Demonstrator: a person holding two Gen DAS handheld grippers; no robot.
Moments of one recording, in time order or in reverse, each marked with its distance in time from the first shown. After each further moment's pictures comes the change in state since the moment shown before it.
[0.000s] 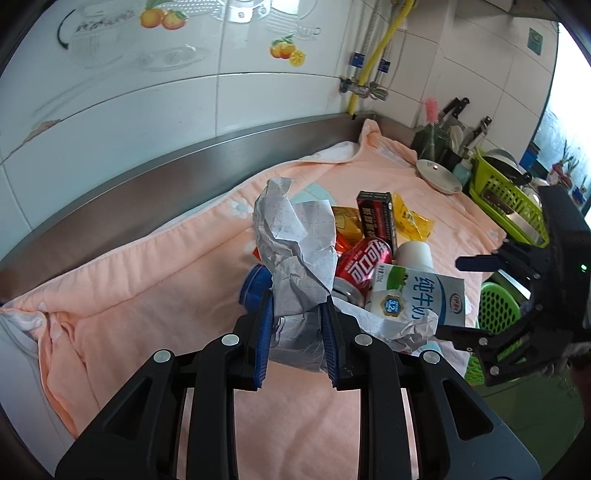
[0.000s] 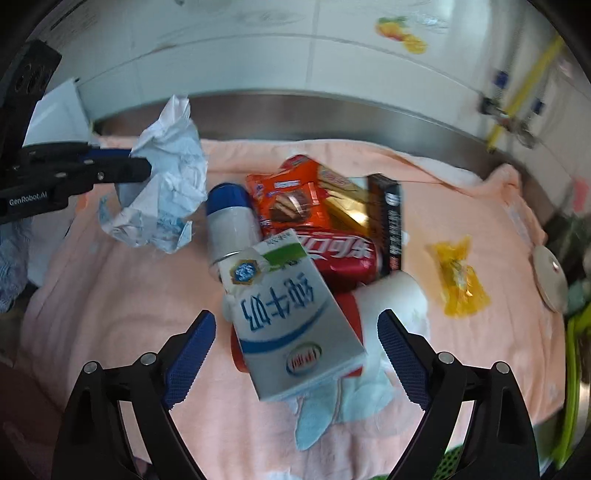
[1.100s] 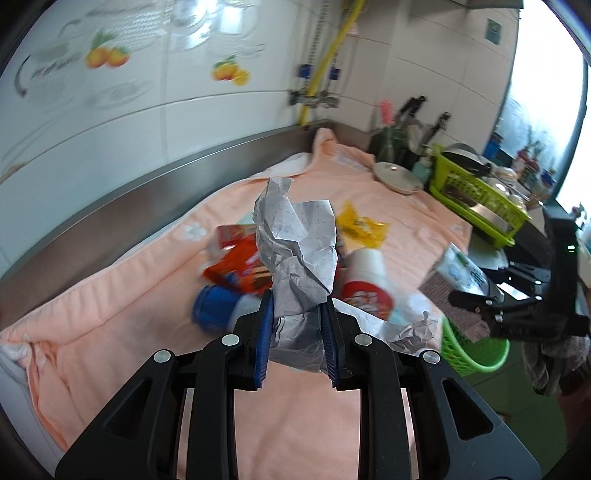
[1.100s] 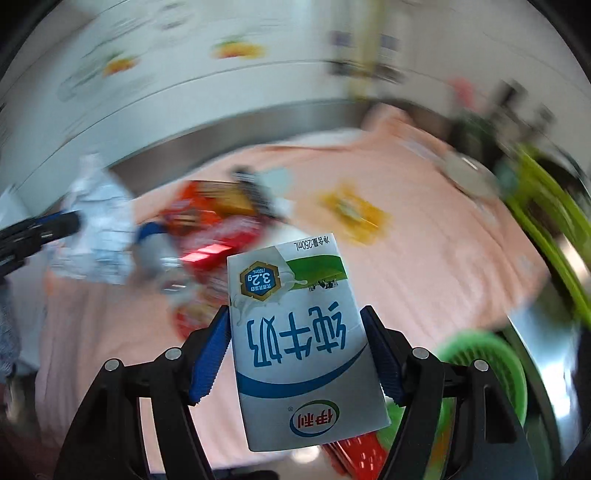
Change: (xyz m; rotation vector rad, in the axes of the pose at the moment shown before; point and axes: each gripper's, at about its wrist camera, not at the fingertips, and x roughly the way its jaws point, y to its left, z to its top) left arm -0.015 -0.049 0.006 0.111 -0.044 -0.128; right arm -0.074 -0.062 -0.092 0.503 -0.090 -0.252
